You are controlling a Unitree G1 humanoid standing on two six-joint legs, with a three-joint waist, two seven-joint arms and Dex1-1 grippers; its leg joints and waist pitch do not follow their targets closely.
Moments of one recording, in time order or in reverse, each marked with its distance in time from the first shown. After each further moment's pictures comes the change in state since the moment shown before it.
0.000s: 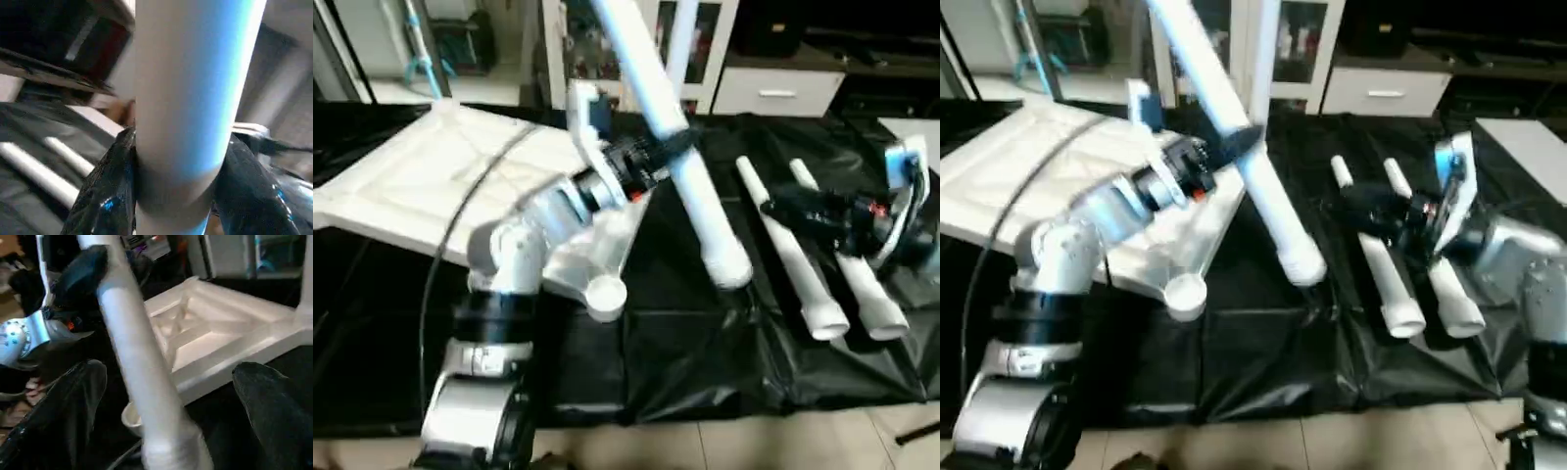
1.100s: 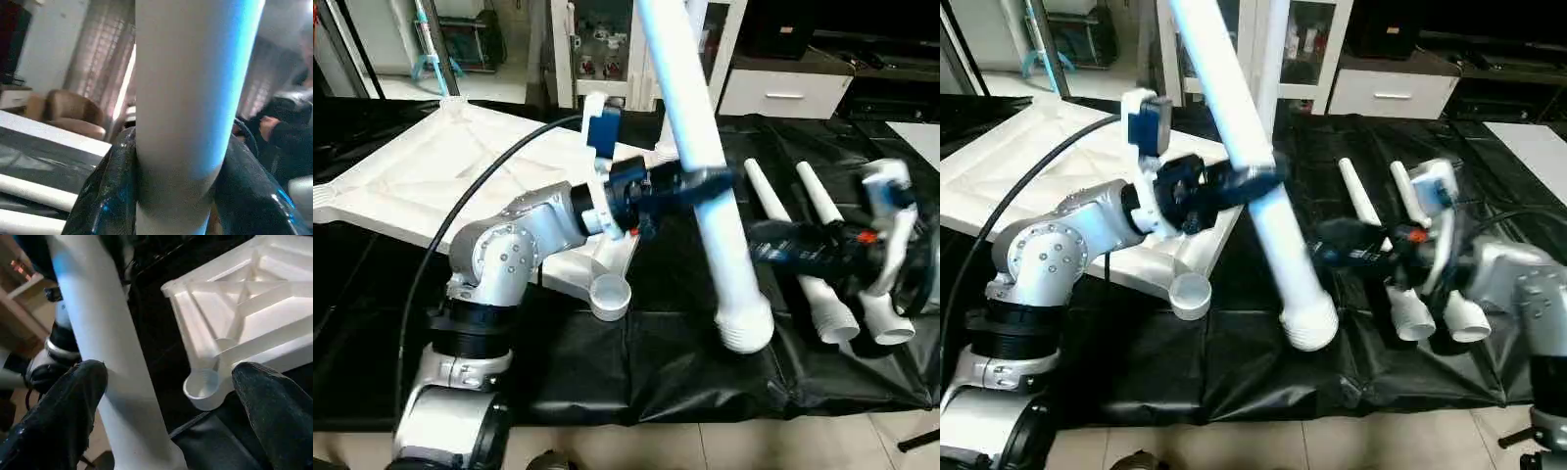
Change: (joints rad) left arm 0.035 0.114 -0.102 -0.109 -0.090 0.056 -0.340; right arm 0.055 -0.037 0.100 -0.133 0.063 0.084 0.132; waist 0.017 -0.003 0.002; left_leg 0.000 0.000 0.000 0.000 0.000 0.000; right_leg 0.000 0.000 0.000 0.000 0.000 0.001
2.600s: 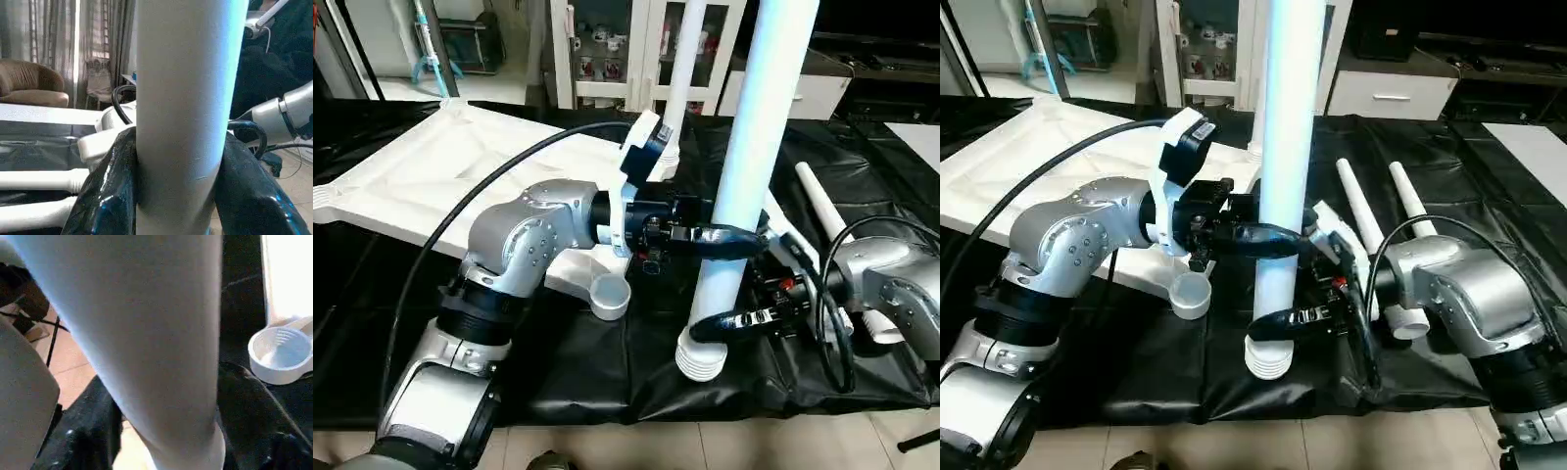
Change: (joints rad) left arm -0.076 0.064 -0.179 0.062 0.124 -0.092 -0.243; right arm -0.073 -0.003 0.379 -0.082 -0.203 -0.183 0.179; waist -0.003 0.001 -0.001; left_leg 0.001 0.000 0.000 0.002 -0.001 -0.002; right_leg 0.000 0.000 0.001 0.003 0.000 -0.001
